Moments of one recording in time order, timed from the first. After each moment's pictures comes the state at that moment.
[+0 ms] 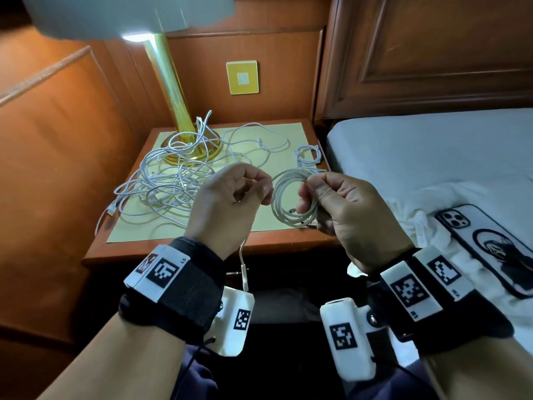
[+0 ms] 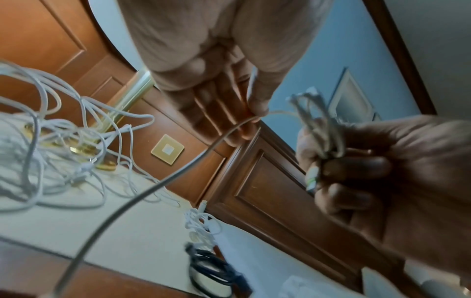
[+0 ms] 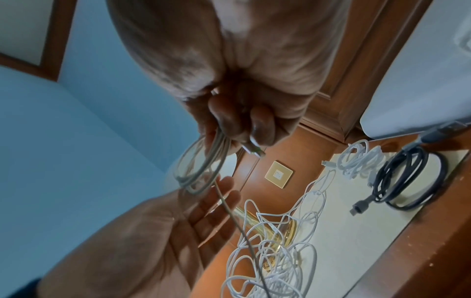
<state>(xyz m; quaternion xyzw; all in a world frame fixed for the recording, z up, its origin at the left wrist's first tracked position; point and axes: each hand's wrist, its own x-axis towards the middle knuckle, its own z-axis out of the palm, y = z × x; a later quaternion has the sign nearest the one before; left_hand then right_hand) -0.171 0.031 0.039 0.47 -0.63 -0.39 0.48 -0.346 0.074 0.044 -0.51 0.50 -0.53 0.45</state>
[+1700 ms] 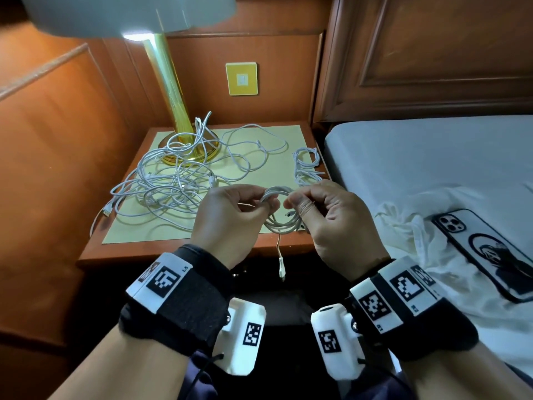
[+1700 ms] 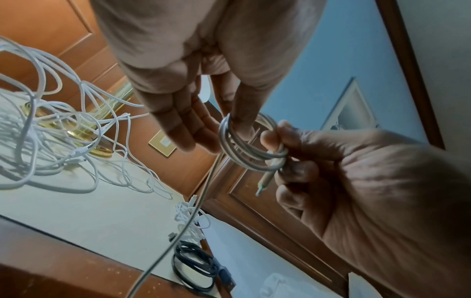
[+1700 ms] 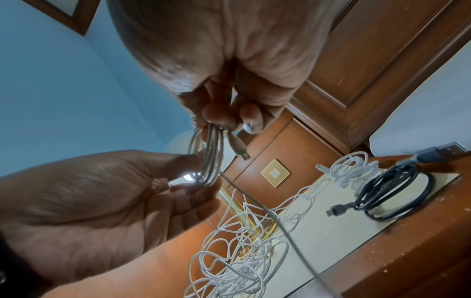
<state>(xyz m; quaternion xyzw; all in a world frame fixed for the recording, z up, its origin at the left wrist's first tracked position) -0.172 0.040 0.039 0.53 -0.61 -0.39 0.44 -0.332 0.073 0.032 -0.62 0.57 -0.50 0.23</state>
